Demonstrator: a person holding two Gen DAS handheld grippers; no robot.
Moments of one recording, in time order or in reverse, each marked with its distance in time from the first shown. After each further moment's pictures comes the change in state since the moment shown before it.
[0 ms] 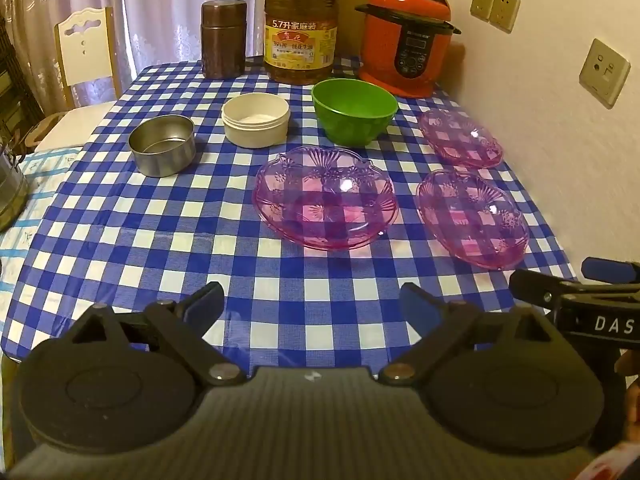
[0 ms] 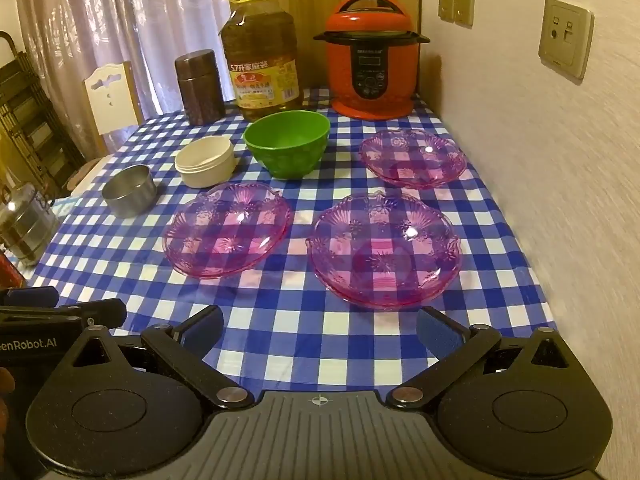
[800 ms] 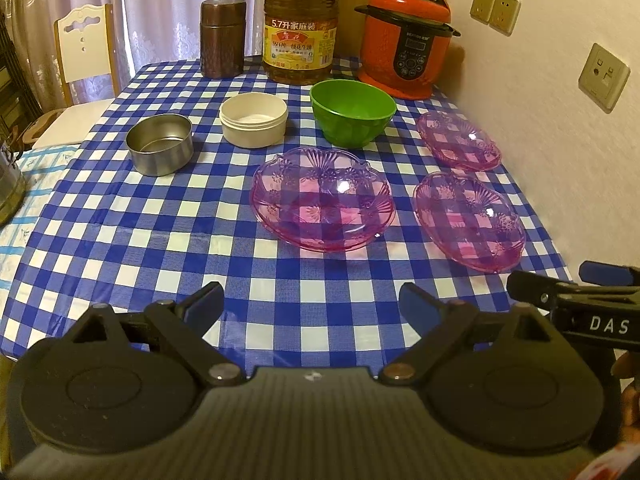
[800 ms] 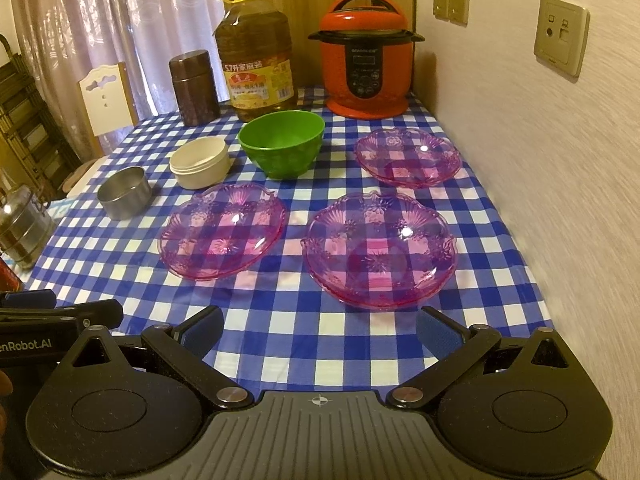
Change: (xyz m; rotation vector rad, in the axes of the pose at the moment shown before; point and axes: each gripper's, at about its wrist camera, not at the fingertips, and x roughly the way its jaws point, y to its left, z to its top) left arm 0.001 -0.001 0.000 -0.005 0.001 -0.007; right arm 0.001 -0.001 0.001 0.000 0.001 -0.006
